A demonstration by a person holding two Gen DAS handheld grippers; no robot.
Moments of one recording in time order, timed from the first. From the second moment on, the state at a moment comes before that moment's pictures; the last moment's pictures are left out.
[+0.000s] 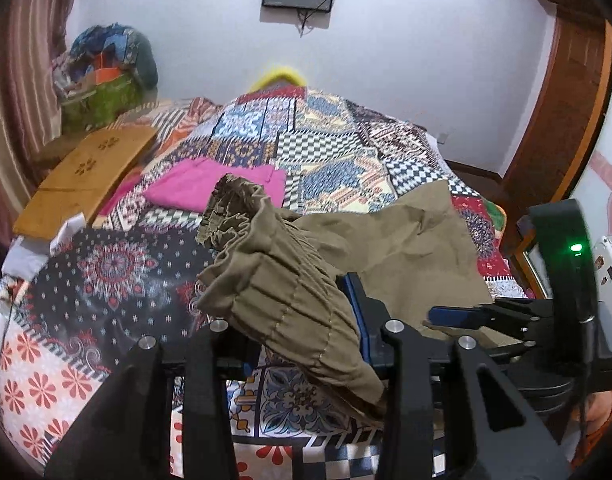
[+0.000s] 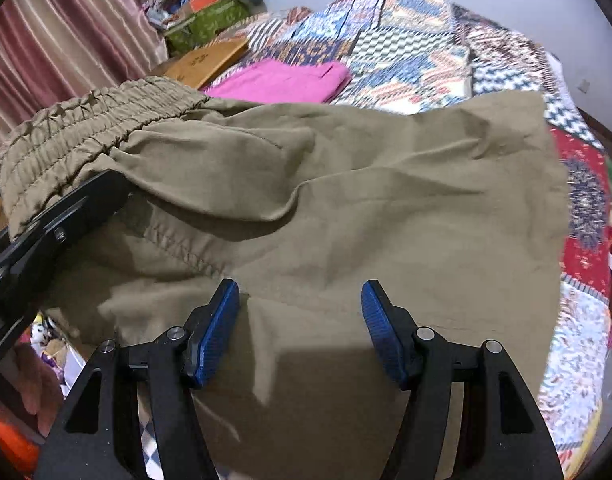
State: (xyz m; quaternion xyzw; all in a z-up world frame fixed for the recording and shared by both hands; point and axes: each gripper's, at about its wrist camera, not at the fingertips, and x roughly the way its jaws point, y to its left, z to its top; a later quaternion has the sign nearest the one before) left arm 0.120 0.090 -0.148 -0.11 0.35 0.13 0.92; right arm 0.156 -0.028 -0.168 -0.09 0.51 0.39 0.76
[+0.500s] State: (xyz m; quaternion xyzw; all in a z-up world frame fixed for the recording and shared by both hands) left arm 0.142 0.043 -0.117 -0.07 0.32 0.07 0.94; right arm 0.150 -0.069 -0.192 -0.08 0.52 0.36 0.77
